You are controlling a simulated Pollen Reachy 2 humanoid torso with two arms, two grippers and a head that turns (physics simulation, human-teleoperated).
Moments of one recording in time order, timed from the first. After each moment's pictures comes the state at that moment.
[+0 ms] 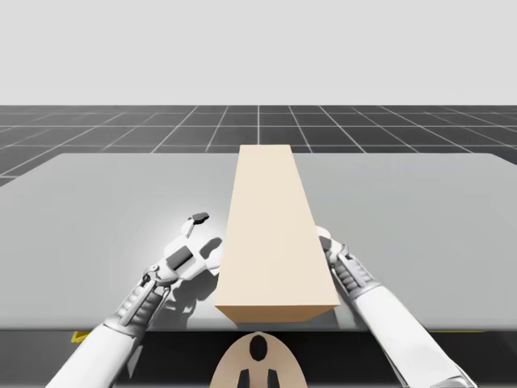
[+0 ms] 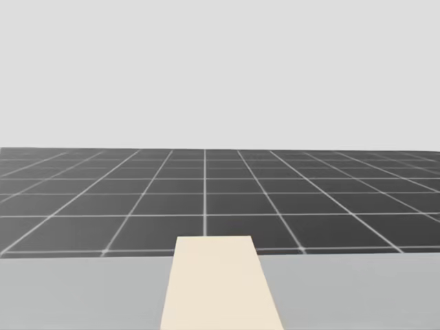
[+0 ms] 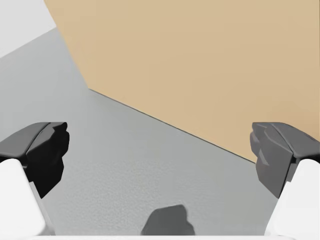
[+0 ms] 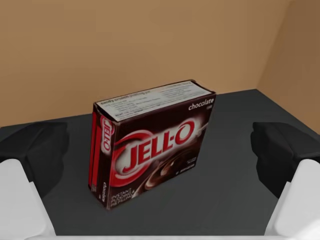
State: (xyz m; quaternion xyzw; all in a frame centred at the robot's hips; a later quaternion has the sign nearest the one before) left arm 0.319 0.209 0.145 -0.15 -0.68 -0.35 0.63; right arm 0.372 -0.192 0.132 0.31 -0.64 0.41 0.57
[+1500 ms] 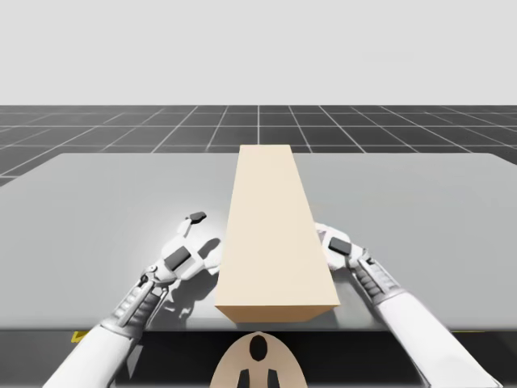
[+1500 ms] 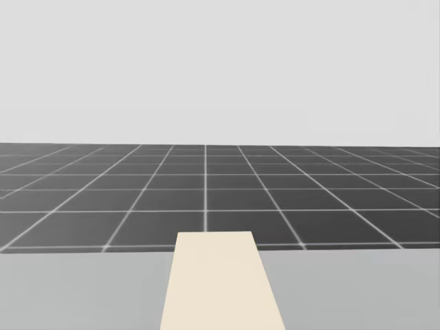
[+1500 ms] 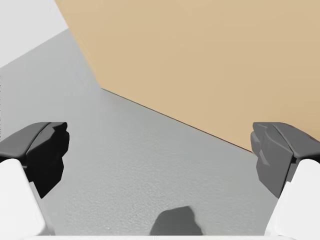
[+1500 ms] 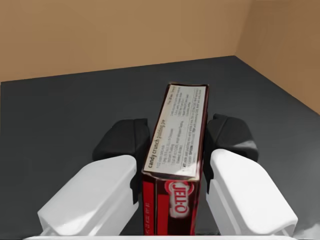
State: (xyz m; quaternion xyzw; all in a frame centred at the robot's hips) left arm 0.318 0.213 0.145 -0.13 -0.68 -0.36 0.63; right arm 0.363 -0.241 0.127 0.30 -0.63 0.41 0.59
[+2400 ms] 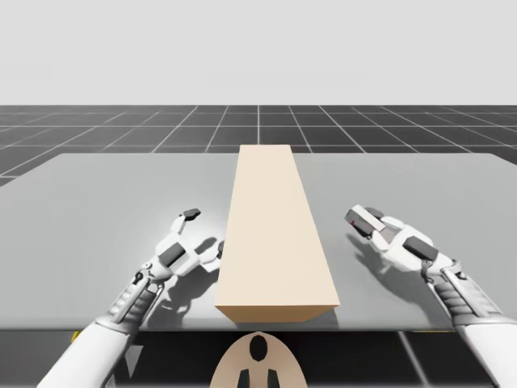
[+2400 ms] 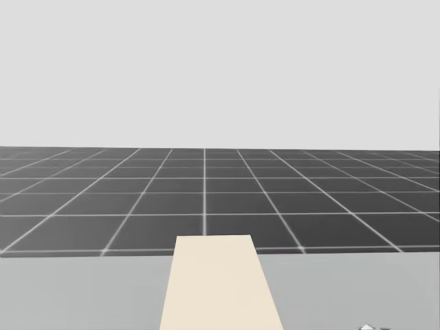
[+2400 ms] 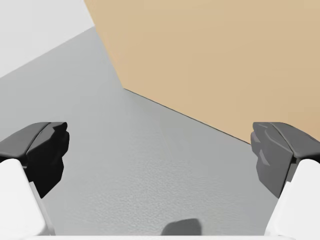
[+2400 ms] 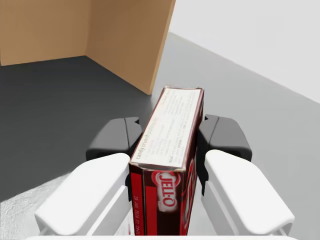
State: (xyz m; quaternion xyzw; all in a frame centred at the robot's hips) left arm 0.322 0.224 0.150 -0.12 -0.69 -0.33 0.63; right arm 0.325 -0.373 0.174 0.18 -0.71 0.32 0.60
